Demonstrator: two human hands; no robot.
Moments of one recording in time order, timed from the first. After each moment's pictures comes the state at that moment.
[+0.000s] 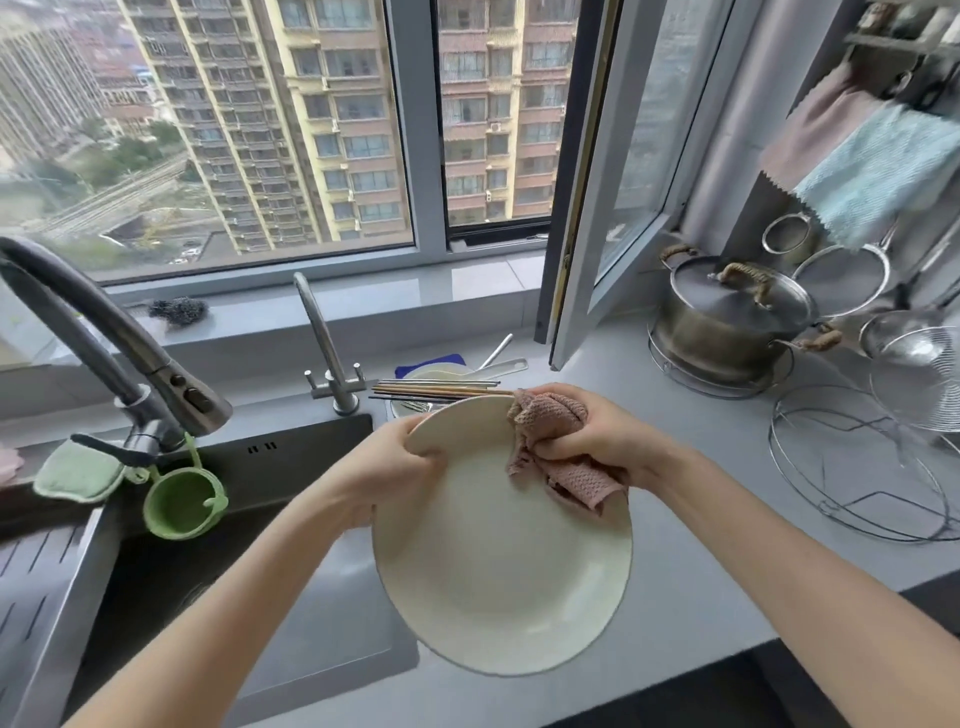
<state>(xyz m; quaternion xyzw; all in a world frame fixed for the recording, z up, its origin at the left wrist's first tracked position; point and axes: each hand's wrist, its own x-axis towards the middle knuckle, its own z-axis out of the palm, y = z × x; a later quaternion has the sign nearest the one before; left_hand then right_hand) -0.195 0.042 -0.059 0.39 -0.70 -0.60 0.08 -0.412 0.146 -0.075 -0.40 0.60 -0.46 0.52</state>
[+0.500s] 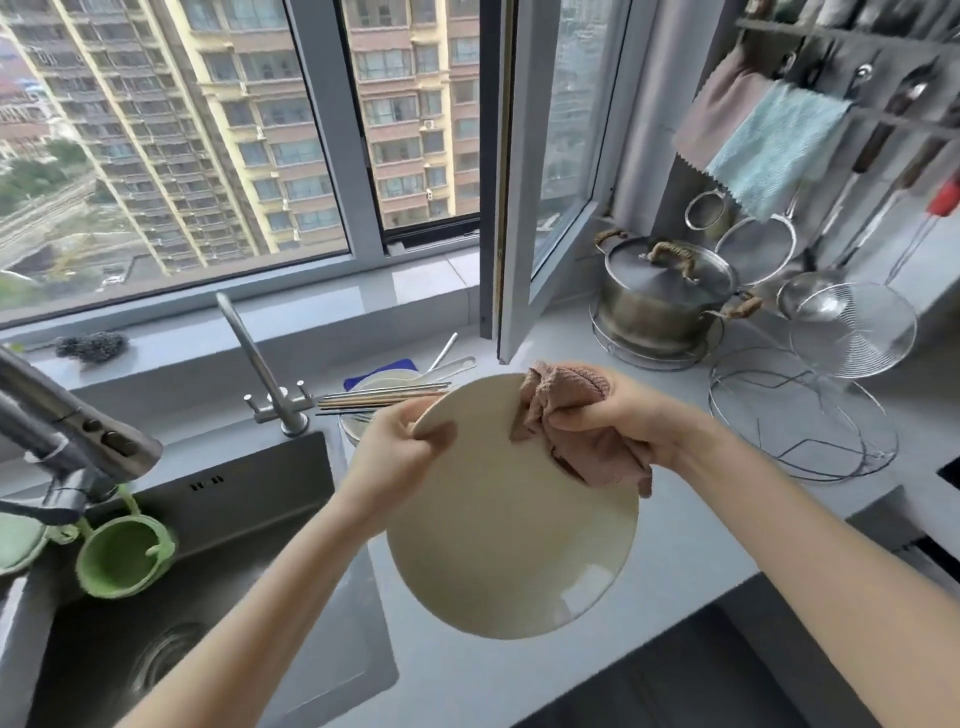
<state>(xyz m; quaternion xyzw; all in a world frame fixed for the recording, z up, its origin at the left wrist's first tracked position) -0.233 0.066 -0.053 0.31 -0.73 -0.58 0.20 -0.439 0.195 -0.048 -0.41 0.56 -0.51 0.50</state>
